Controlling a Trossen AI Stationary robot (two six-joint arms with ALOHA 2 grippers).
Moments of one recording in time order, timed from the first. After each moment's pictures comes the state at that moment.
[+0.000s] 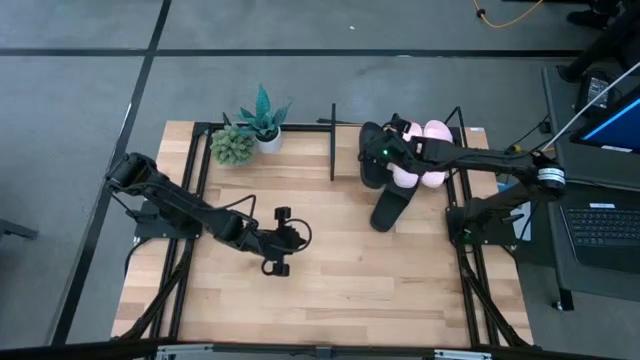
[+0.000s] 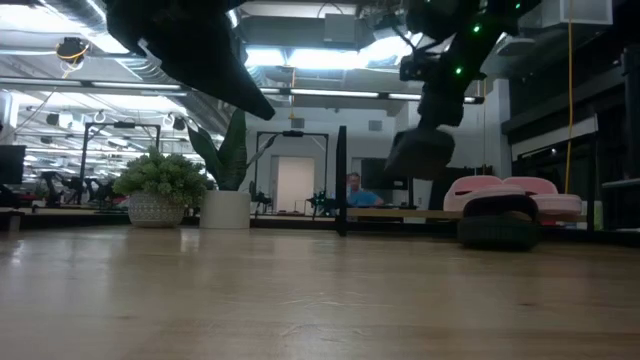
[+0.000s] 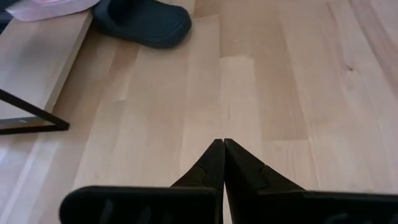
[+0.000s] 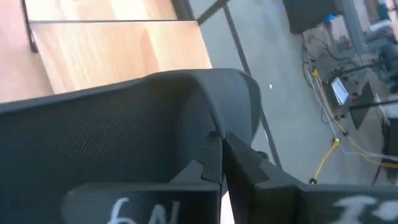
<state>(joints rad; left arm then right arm) -0.39 1.50 0.87 -0.13 -0.46 -0.15 -0.31 1.37 1.03 -0.54 0.61 -0.29</state>
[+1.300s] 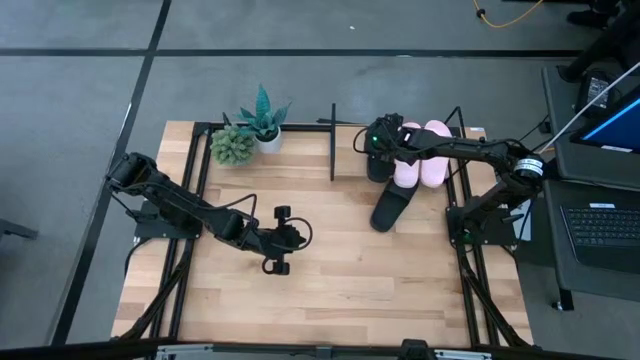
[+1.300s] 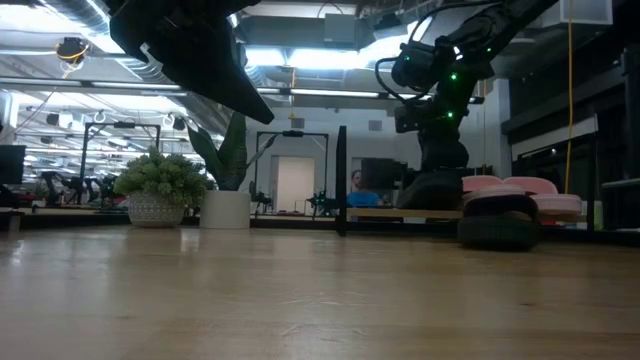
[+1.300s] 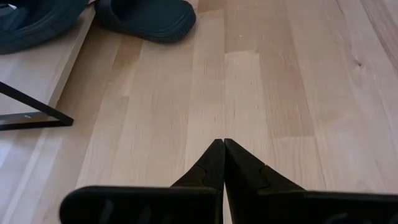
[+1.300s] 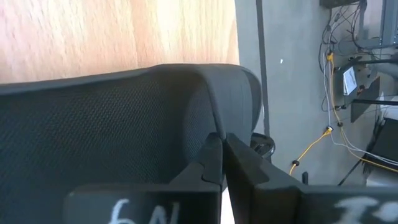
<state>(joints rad) -0.37 1.50 0.87 -0.14 -0.46 -0.15 -0.50 1.56 1.03 -0.50 0.52 -0.56</state>
